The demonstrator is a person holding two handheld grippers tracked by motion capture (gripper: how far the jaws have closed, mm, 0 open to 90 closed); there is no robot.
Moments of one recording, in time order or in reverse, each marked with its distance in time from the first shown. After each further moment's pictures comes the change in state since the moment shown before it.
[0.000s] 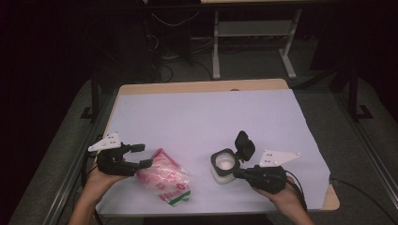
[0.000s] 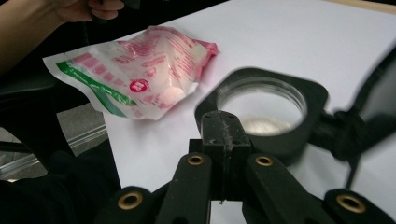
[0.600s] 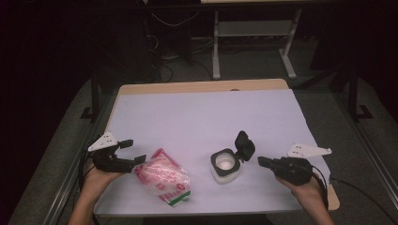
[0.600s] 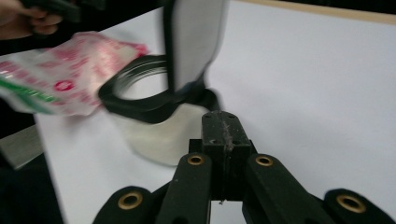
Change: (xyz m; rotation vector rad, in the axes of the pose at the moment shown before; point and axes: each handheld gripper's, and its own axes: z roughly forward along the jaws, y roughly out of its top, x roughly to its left) left arm 0.021 -0.017 -0.001 -0.005 0.166 -0.036; right arm -0.045 -0.017 -0.047 -0.038 -0.188 0.083
